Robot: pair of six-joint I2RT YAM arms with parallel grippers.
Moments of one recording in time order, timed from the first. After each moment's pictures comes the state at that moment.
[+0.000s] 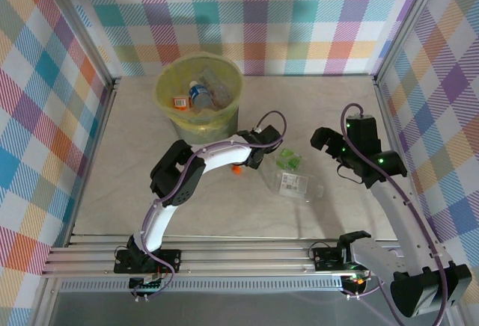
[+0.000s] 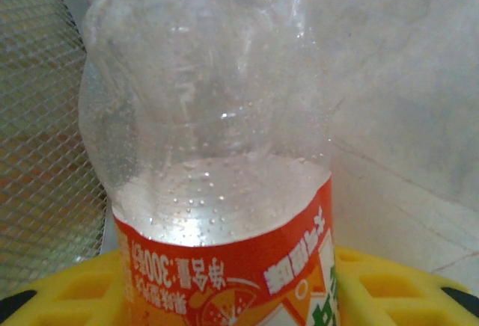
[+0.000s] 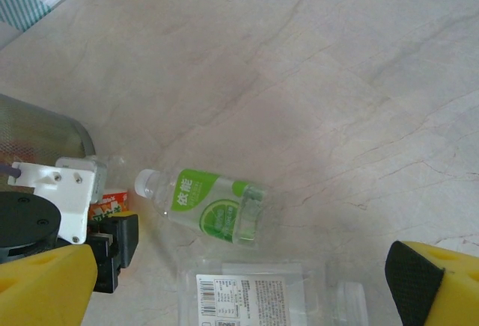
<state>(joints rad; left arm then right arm) -0.84 2.18 1.63 -0.75 -0.52 -0.29 0.21 0.97 1.00 -0.83 0.01 0.63</state>
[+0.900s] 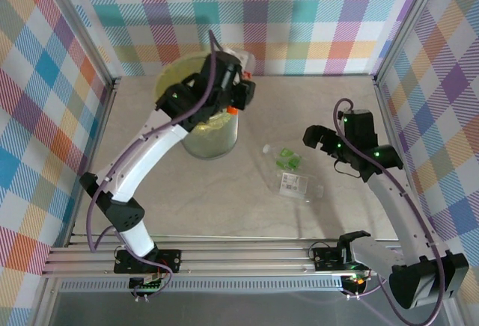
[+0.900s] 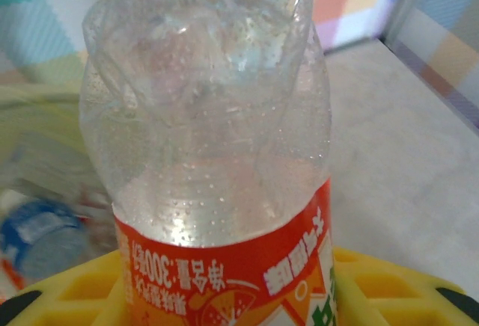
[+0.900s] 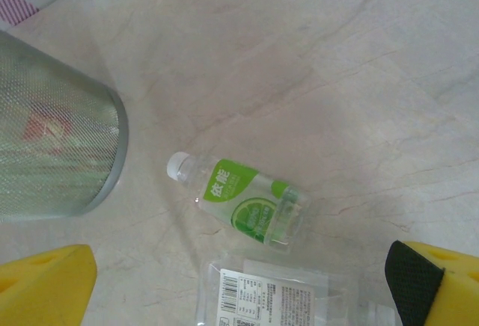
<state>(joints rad) -0.74 1.72 2.11 -0.93 -0.31 -0.19 0.21 1.04 1.03 -0.77 -0.12 0.51</state>
